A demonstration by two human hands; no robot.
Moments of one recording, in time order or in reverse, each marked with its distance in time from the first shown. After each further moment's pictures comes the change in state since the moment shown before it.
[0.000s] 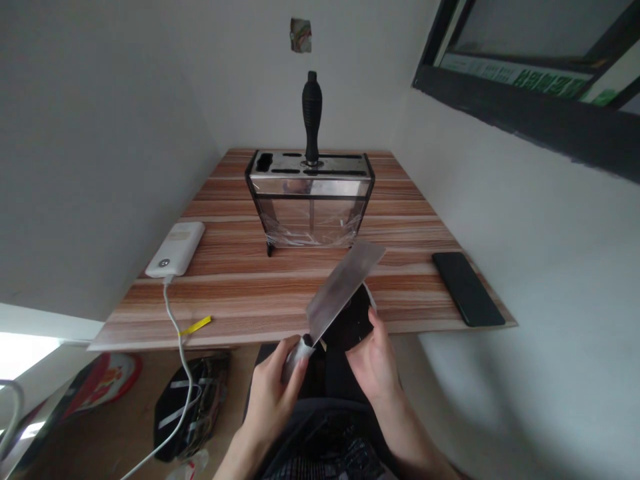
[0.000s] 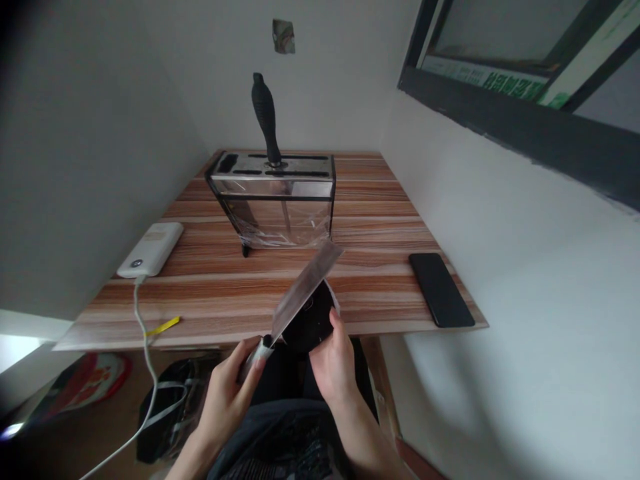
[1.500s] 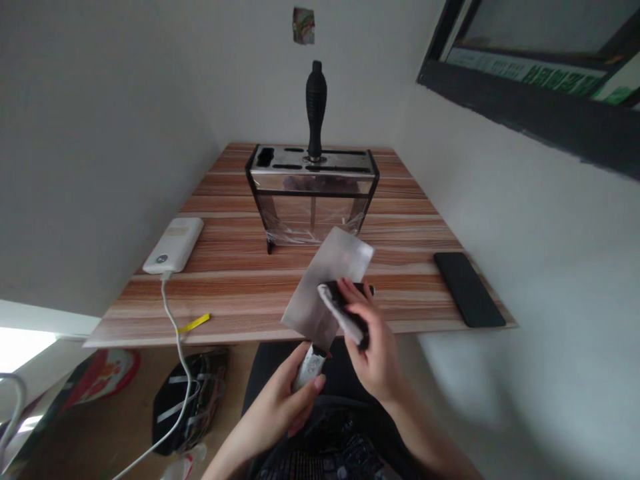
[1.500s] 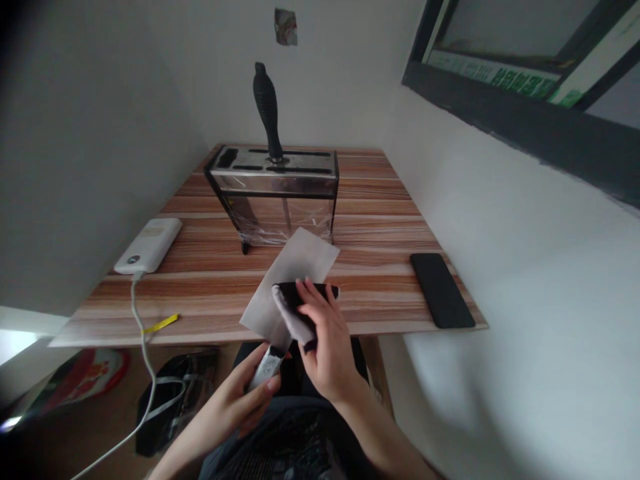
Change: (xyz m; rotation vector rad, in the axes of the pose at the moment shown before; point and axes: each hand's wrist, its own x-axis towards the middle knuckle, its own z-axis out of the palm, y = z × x) left_hand -0.002 0.015 -0.003 -0.618 -0.568 -0.465; right_hand -0.003 -0.028 -0.002 -1.211 -0.364 -0.998
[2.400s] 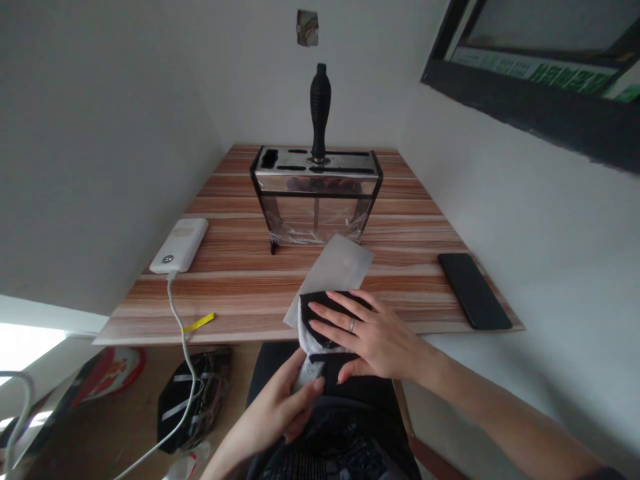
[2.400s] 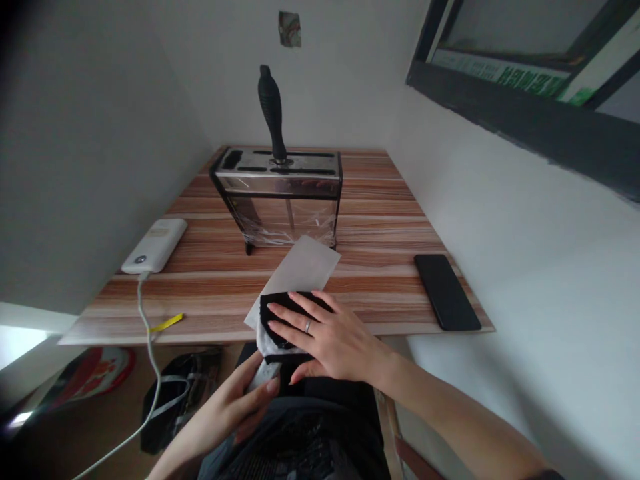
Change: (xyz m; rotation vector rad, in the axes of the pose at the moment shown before) left_hand -0.006 0.002 -0.005 0.006 -0.032 -0.049; right_hand 0.040 0.014 -0.034 -0.509 -0.770 -0.523
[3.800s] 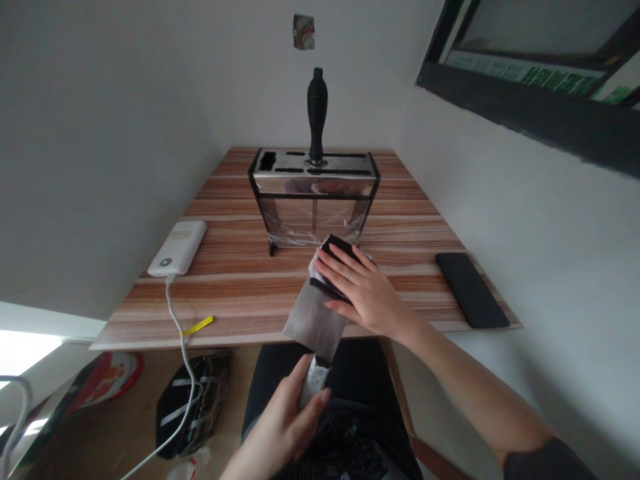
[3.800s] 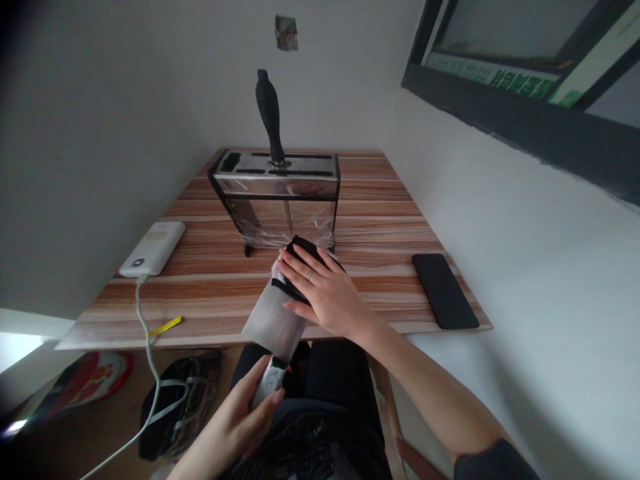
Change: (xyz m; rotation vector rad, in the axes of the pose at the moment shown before) left_hand -0.005 -0.023 0.013 0.090 0.166 0.016; right_hand 0.031 0.033 -0.002 0.013 0.120 0.251
